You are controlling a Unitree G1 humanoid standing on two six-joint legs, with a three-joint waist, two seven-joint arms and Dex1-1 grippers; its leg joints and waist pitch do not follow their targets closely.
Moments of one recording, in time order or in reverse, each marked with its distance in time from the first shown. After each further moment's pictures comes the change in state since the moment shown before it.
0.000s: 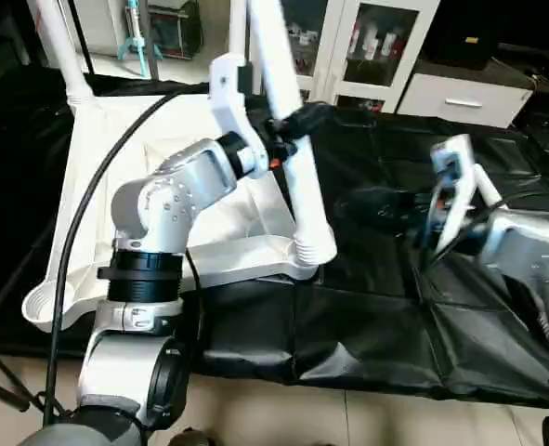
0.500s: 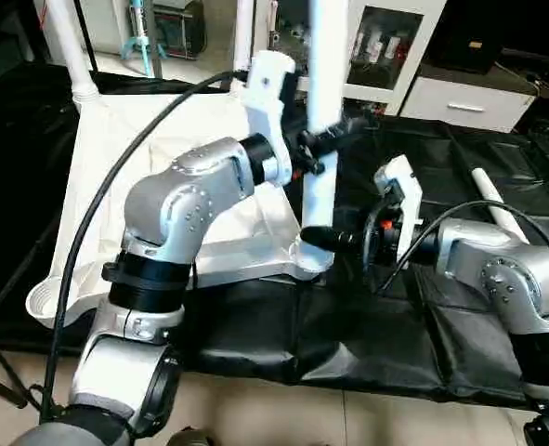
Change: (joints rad) left arm 0.020 0.041 -0.183 -0.091 0.067 -0.033 -0.114; right arm -0.018 0.039 0.135 0.030 -0.108 -0.060 -0.003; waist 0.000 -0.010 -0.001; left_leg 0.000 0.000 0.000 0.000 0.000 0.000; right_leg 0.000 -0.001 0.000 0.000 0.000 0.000
